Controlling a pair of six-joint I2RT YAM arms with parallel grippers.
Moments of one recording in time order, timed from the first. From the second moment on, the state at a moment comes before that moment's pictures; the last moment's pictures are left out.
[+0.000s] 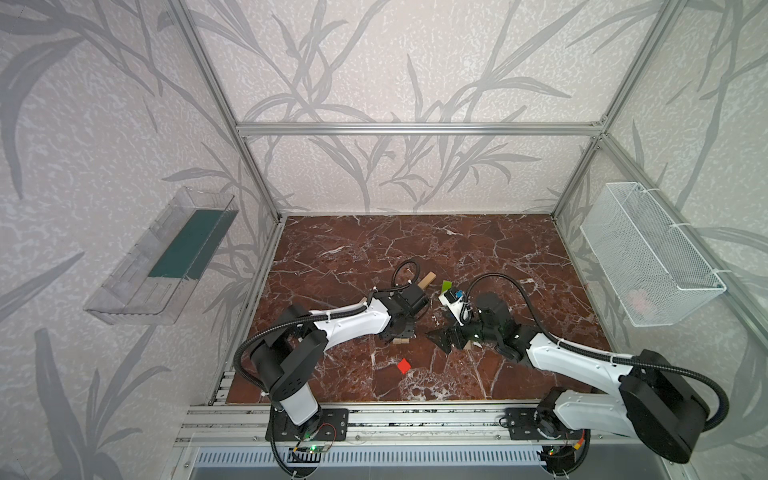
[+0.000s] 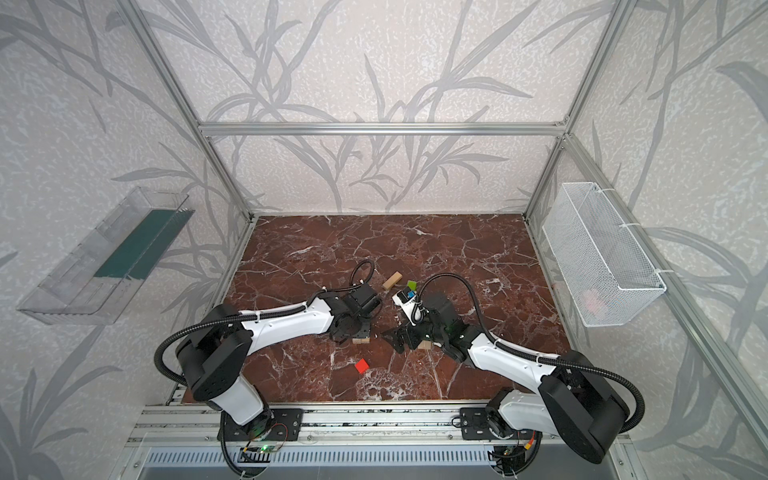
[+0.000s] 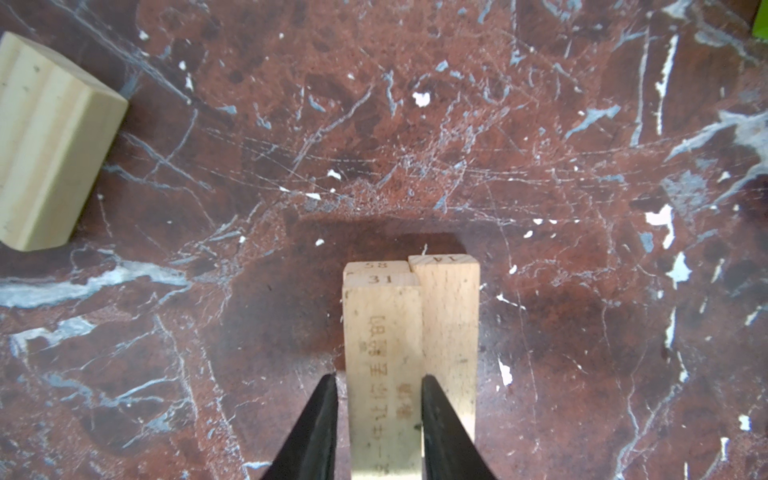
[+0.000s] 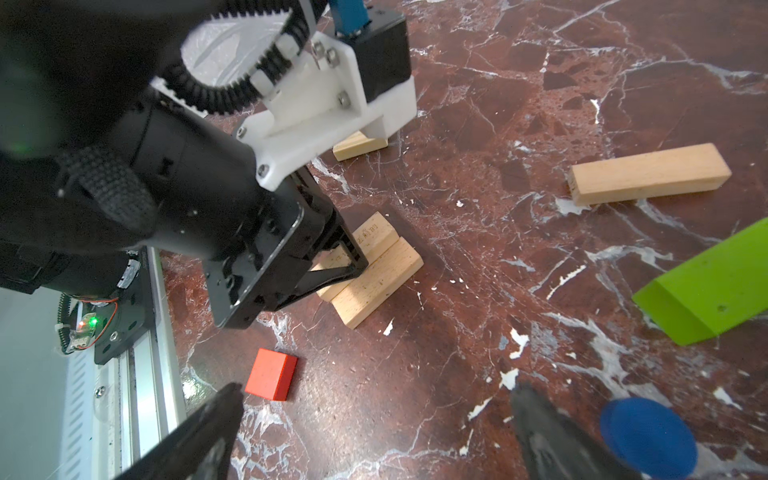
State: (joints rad) left arm -0.84 1.67 1.01 -0.66 -0.20 -0.79; right arm 0.69 1.24 0.49 0.18 -0.39 0.17
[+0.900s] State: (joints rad) left arm -0.83 1.42 1.03 -0.72 -0.26 -0.76; right arm 0.65 1.24 0.57 0.02 -0.24 0.30
